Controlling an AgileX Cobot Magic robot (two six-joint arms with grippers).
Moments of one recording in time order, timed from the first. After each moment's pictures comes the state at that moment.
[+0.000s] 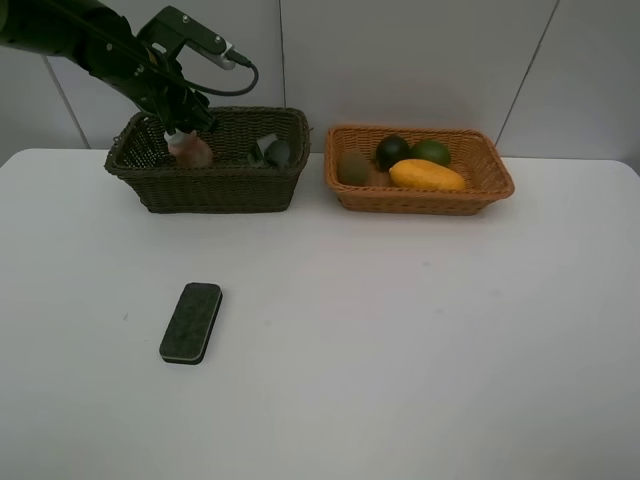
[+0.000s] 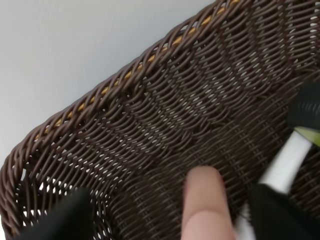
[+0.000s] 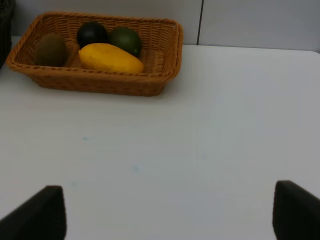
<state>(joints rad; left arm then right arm) -0.27 2.01 -1.40 0.41 0.20 0.00 0.08 0.00 -0.52 -0.09 1.06 0.04</state>
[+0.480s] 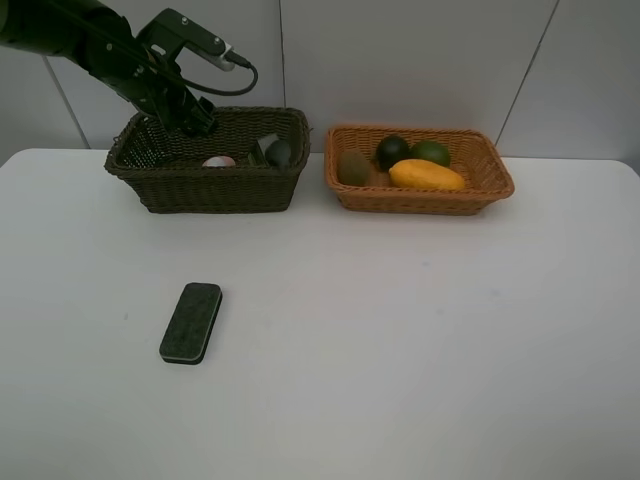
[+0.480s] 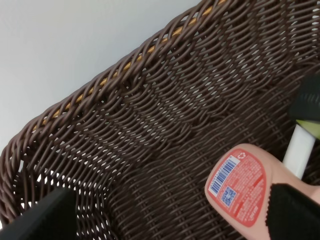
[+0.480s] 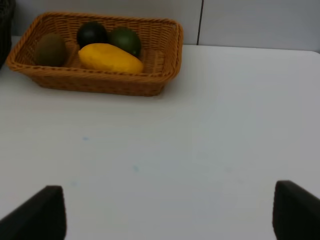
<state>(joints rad) -0.27 2.01 -1.40 0.41 0.22 0.00 0.08 0.00 -0.52 -0.09 1.06 0.04</state>
